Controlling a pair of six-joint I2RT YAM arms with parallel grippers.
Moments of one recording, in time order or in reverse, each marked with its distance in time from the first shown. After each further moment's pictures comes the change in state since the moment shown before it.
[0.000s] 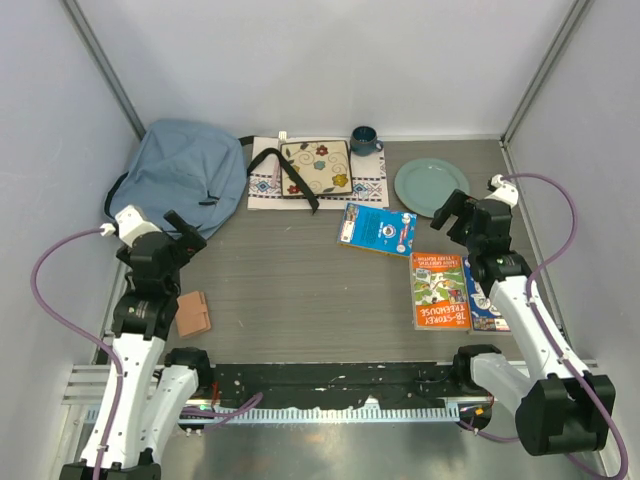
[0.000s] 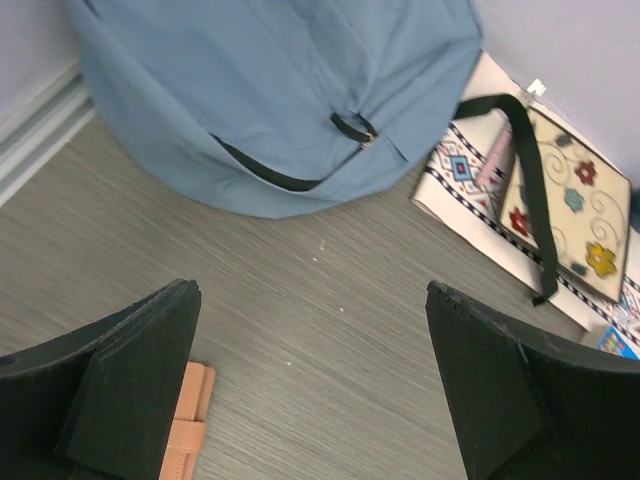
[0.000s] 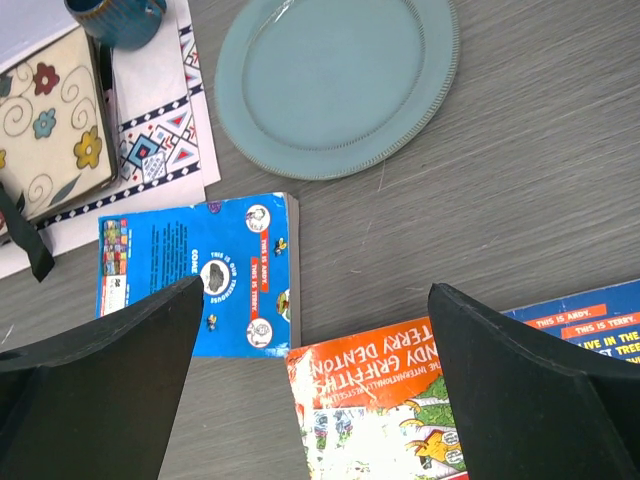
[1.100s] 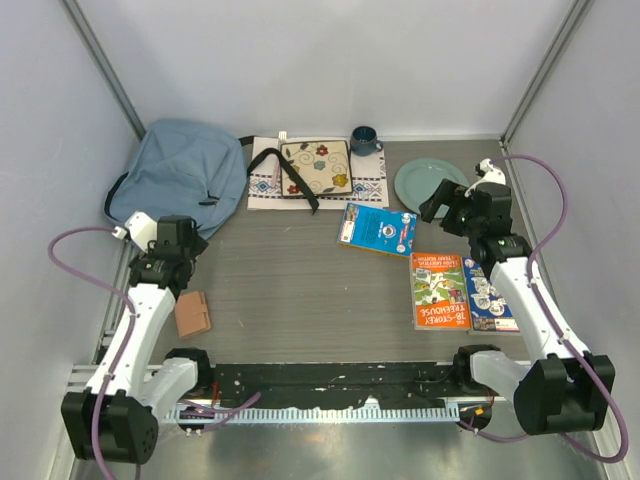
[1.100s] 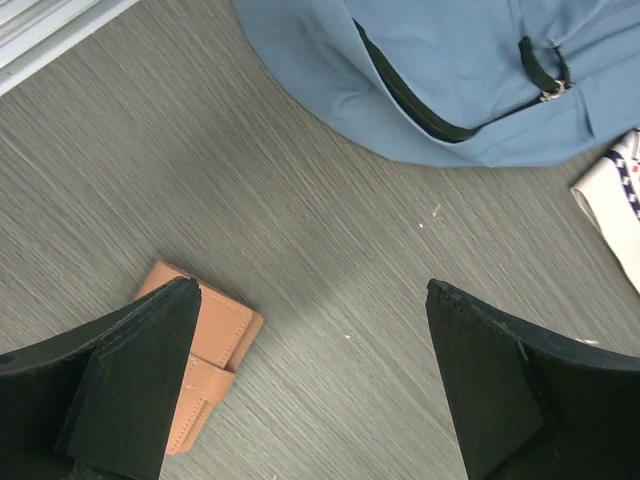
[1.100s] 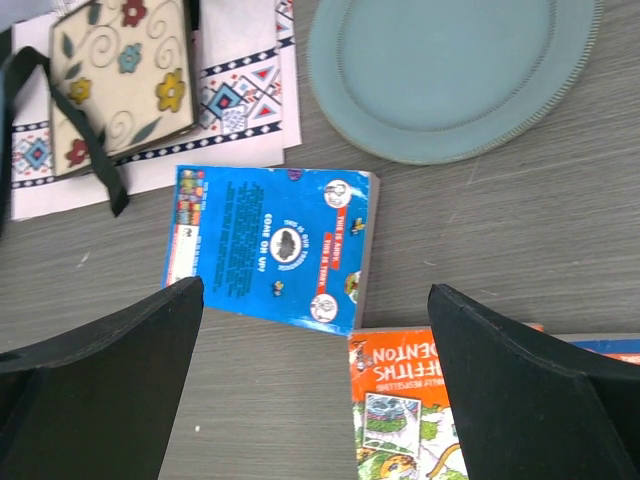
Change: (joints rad) left arm 0.006 0.284 0.035 -0.193 -0.174 -0.307; right arm -0.007 0.123 0.142 -0.079 -0.225 -0.037
